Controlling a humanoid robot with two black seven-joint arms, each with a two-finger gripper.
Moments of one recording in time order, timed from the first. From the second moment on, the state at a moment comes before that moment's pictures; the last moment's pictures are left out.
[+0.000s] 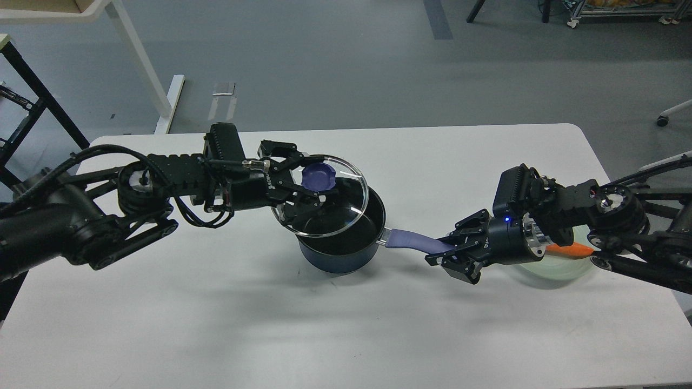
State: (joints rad) left arm -0.99 0.57 -0.18 -1.11 2.06 0.22 -0.49; right arm 1.19 -0.67 -0.28 1.31 -1.80 0.06 0.49
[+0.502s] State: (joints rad) left arm -0.75 0.83 -0.17 -1.10 2.00 0.44 -0.49; right arm 1.19 -0.66 -0.29 1.31 -1.80 0.06 0.49
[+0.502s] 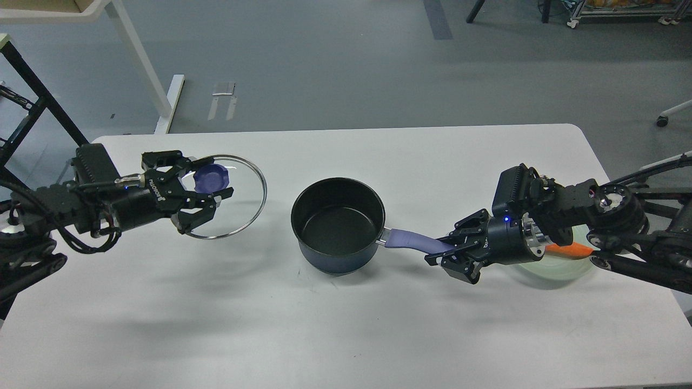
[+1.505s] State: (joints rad) left arm -0.59 0.80 -0.17 -0.92 1.97 0.49 -0.49; right arm 1.19 -0.67 -0.29 1.31 -1.80 0.06 0.49
